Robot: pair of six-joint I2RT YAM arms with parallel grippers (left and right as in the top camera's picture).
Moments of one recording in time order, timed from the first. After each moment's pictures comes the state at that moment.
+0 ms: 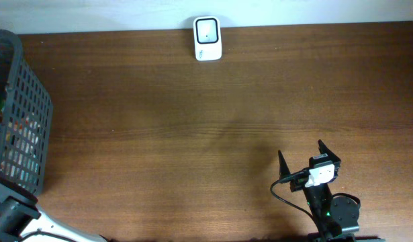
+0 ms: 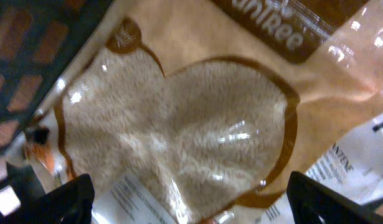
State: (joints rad) left arm 0.92 2.13 1.84 -1.03 0.00 0.27; right arm 0.10 0.01 0.01 -0.07 -0.09 -0.12
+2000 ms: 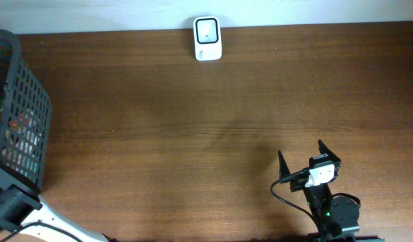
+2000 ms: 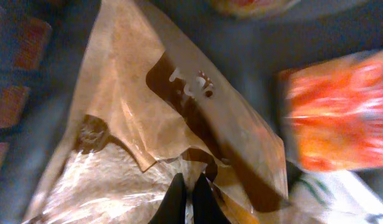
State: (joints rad) left arm 0.84 2.21 1.83 -0.85 -0.01 0.35; right arm 0.10 0.01 0.01 -0.07 -0.09 -0.12
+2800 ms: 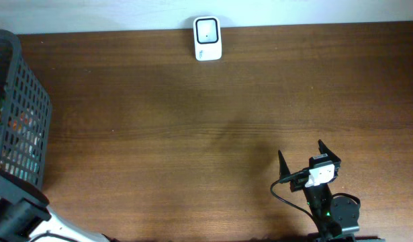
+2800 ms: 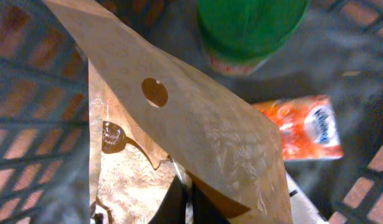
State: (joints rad) left arm 0.83 2.04 1.82 -0.84 0.00 0.23; right arm 0.10 0.01 0.01 -0.07 -0.09 -0.12
